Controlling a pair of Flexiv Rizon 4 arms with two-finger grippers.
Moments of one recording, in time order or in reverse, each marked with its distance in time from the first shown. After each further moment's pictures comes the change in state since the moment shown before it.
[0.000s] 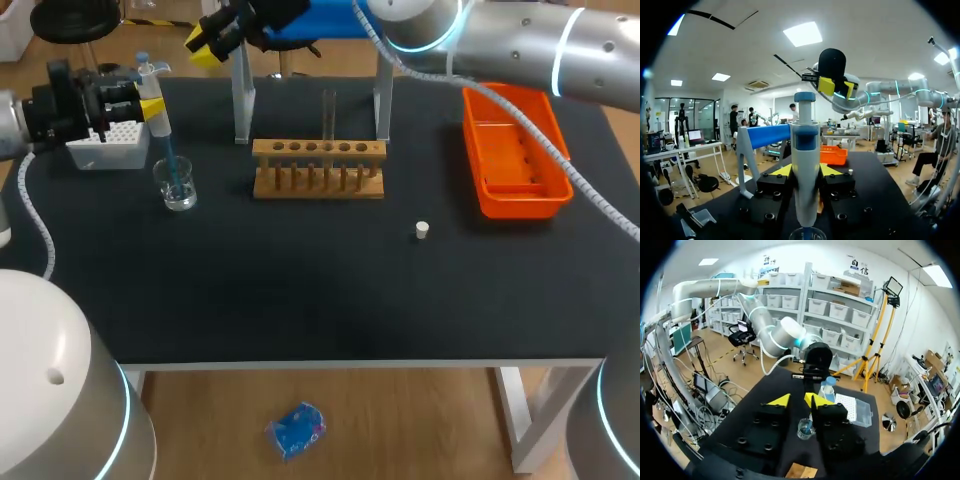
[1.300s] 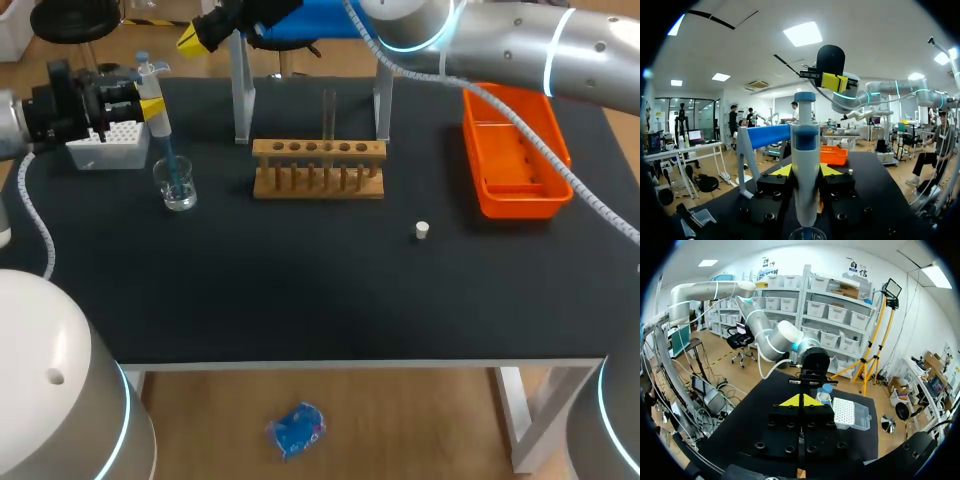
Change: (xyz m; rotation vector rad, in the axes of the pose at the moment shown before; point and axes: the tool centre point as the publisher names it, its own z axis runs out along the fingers) left arm 0.000 0.000 0.000 0.000 0.000 0.000; right arm -0.006 0.006 0.005 -0.006 -0.016 0.000
